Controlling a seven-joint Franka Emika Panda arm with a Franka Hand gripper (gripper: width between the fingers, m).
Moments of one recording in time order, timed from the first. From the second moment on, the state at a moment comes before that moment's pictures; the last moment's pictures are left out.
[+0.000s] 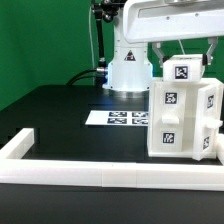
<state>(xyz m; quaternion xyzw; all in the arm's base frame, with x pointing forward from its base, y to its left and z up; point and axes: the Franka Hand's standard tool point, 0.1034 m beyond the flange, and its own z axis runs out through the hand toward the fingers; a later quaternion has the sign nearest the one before) 0.536 0.091 0.159 -0.98 0.17 0.03 0.07</state>
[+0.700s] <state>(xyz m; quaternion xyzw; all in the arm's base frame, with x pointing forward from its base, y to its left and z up) 0.539 0.092 0.159 -0.88 0.46 0.05 0.08</state>
